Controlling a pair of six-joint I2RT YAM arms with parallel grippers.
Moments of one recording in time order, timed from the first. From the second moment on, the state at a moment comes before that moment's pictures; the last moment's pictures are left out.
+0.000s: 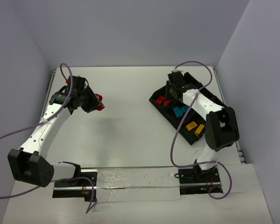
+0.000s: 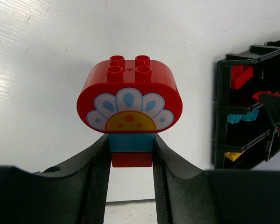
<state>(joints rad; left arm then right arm) -0.28 1.29 1.22 -0.81 0.04 -0.83 0.31 1.69 1.24 -0.39 0.20 0.37</state>
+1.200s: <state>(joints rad) -0.49 1.34 1.18 -0.78 0.04 -0.69 0.39 1.47 1.21 -0.34 0.00 0.41</state>
